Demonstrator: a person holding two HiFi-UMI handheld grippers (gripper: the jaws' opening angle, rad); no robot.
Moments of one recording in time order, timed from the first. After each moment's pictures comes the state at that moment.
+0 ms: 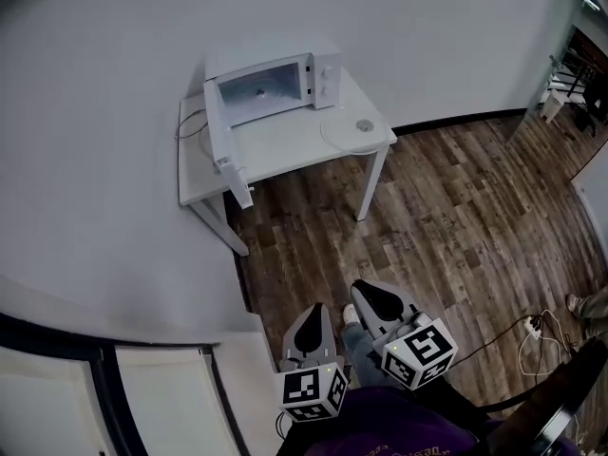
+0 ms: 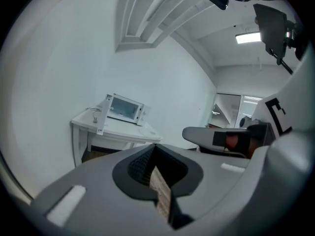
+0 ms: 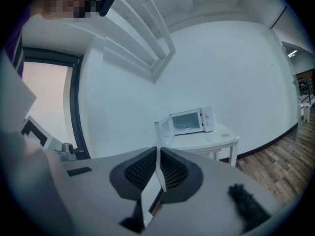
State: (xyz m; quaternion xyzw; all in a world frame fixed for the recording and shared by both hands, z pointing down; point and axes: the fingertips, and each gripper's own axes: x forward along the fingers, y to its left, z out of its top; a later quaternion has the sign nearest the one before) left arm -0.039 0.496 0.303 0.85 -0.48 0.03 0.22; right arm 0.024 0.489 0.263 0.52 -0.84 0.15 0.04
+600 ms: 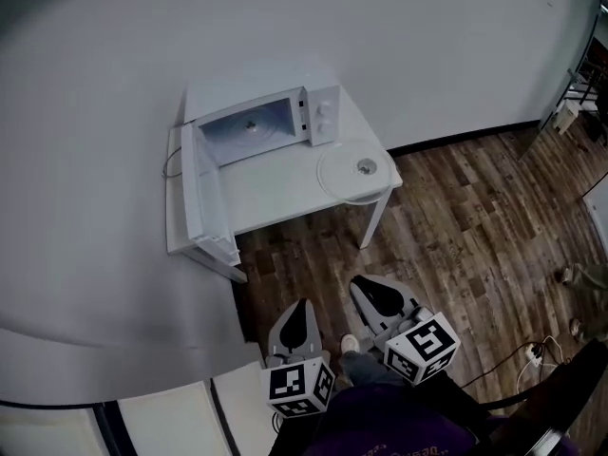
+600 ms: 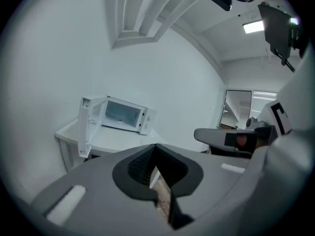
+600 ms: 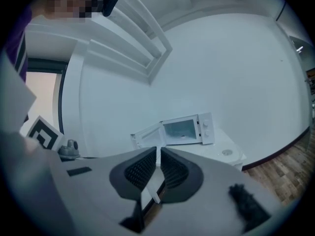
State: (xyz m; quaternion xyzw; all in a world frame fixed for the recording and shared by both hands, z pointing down) left arm 0.025 0.326 0.281 0.83 -0.52 0.04 0.20; right arm 0.112 0.326 0.241 0.49 -0.86 0.14 0.03
